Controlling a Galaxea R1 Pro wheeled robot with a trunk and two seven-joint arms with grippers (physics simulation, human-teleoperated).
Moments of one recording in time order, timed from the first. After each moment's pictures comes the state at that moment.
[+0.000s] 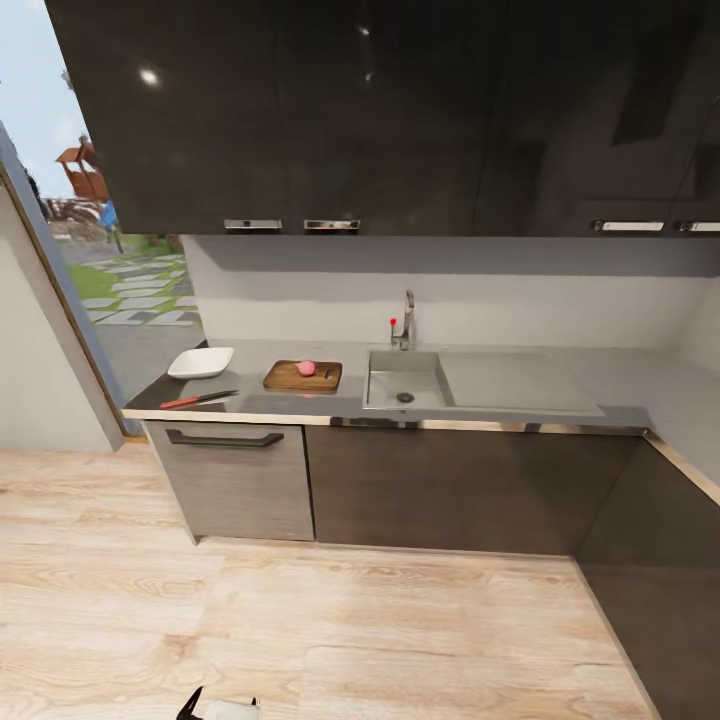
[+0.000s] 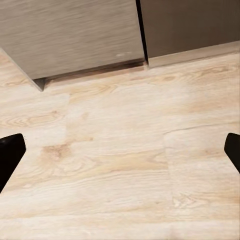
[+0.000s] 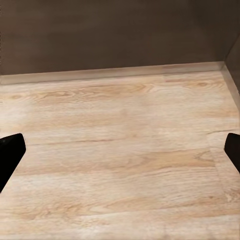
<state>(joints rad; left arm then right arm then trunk) -0.39 -0.04 -0.61 0.07 0.30 -0.72 0.28 -0.03 -0.18 0.00 -0.55 -0.27 -0.50 0.12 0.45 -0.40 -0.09</state>
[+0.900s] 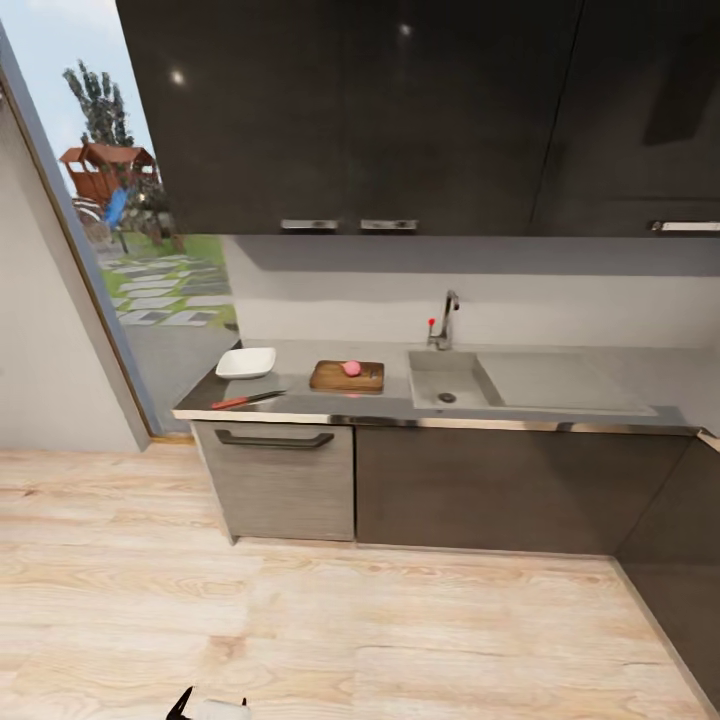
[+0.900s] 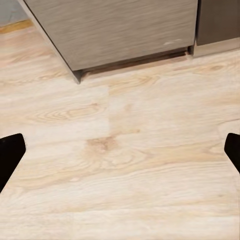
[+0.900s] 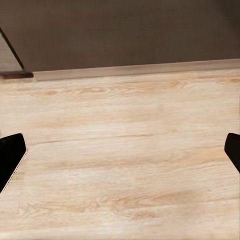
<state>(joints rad) -0.39 -0.01 -0.61 0.07 0.30 -0.72 0.28 -0.03 -0.18 0.00 -0.55 -0.27 -0.50 0.12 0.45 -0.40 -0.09</state>
